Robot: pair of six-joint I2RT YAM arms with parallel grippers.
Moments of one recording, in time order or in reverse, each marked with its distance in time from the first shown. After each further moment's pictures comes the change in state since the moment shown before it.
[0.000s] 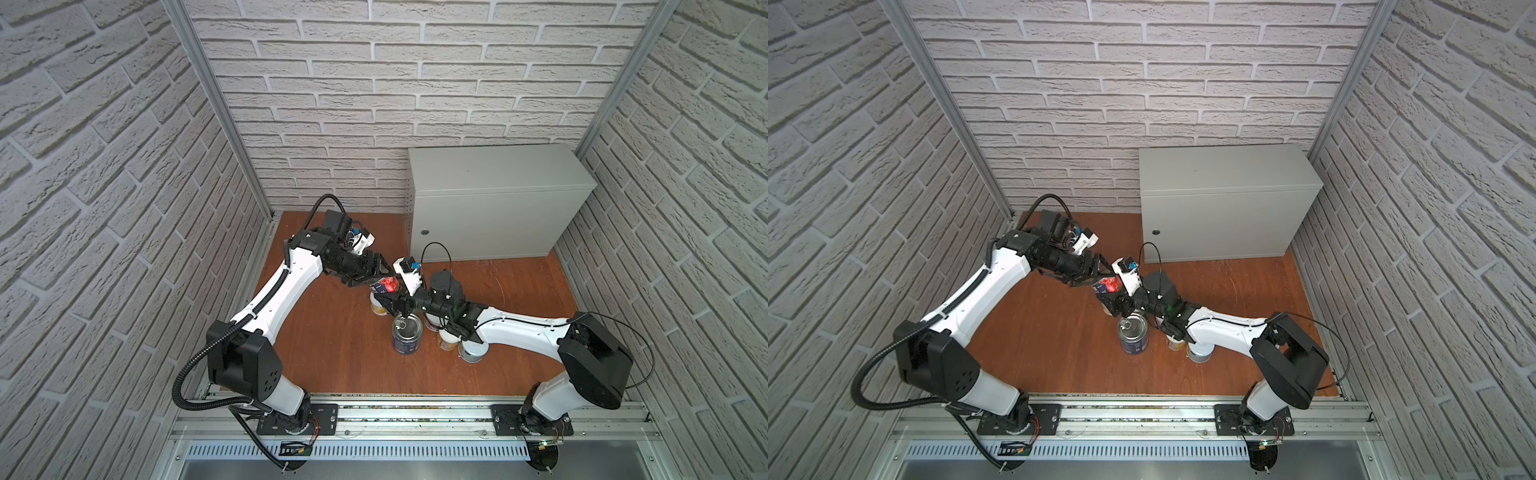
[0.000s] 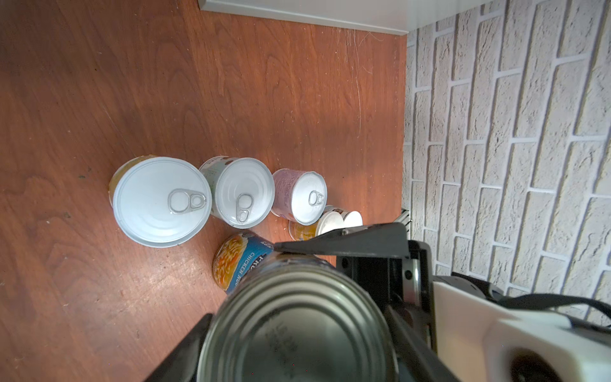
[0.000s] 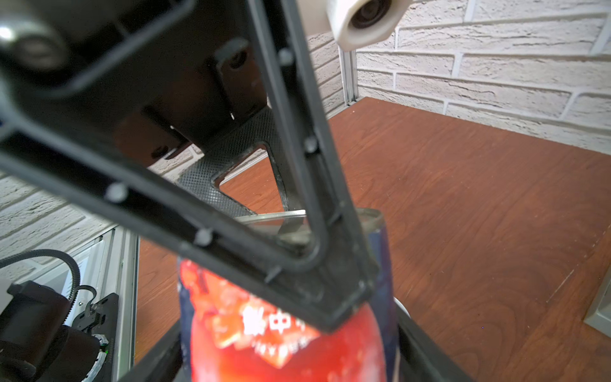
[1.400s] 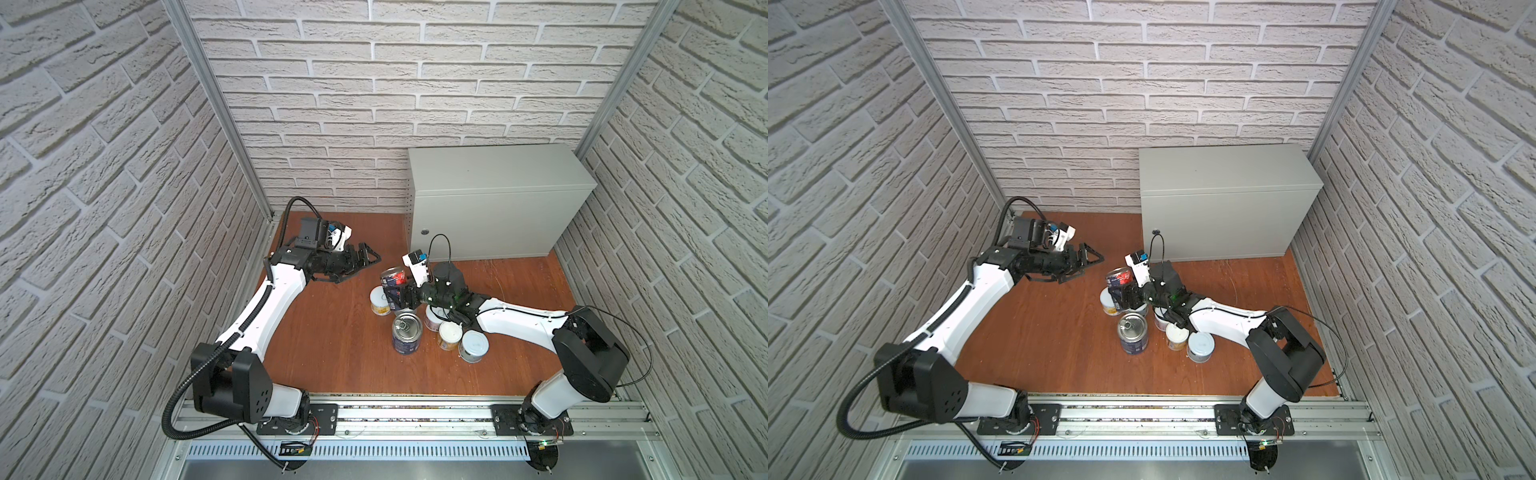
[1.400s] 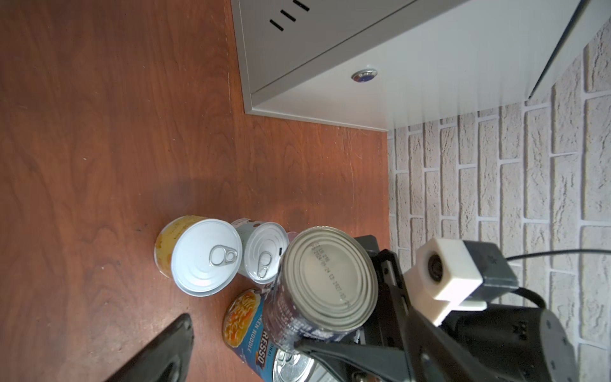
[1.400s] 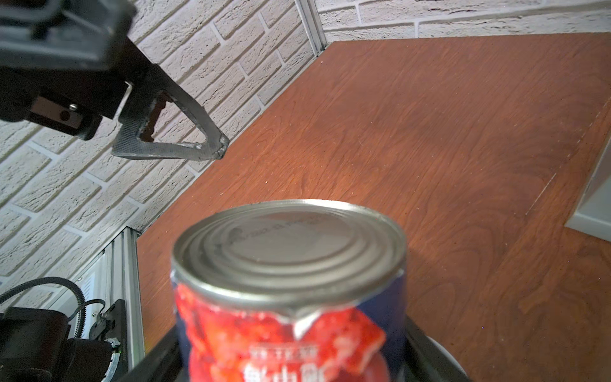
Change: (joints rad) left arm 0.124 -0.159 -0.198 0.289 -0.060 -0.098; right arm -0.104 0.024 0.046 -0.158 -0.074 0.131
